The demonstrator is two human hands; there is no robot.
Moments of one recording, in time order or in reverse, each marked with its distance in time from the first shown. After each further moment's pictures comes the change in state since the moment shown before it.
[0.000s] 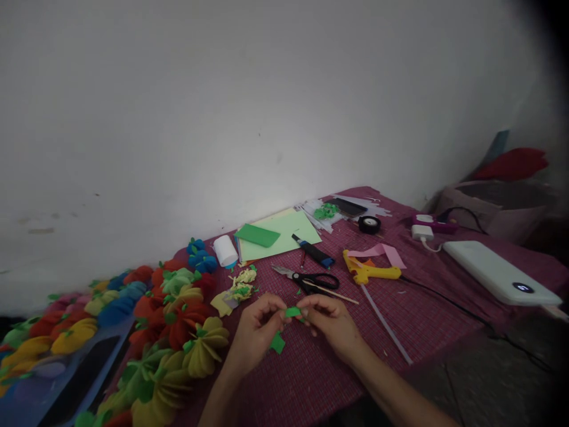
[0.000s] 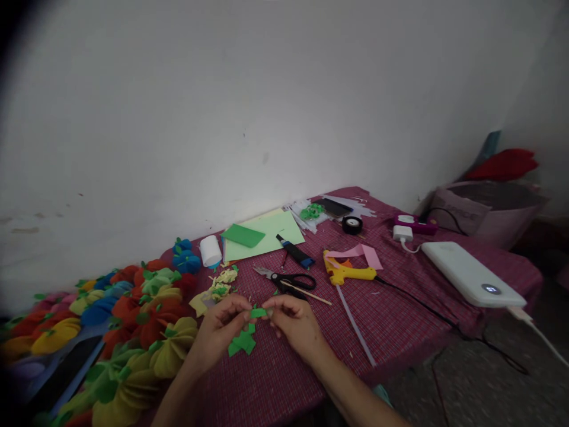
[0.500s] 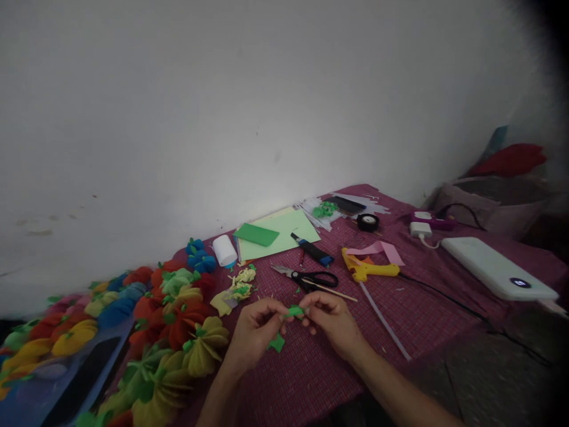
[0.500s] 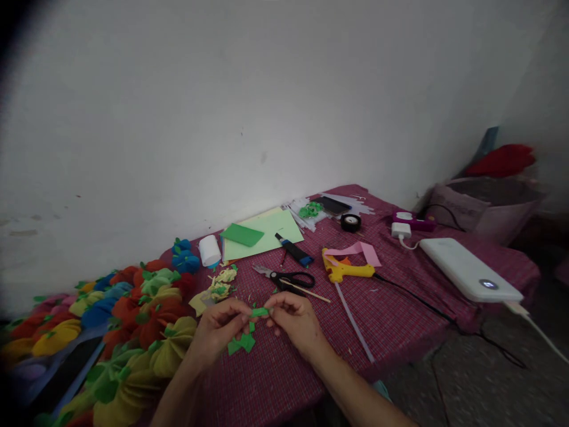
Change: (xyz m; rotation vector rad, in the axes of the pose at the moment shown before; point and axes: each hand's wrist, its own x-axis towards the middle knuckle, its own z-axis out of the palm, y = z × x) left_hand 0.001 0.010 0.003 -0.109 0.020 -0.082; right_hand -0.002 -0.008 0.002 0.123 0.016 0.016
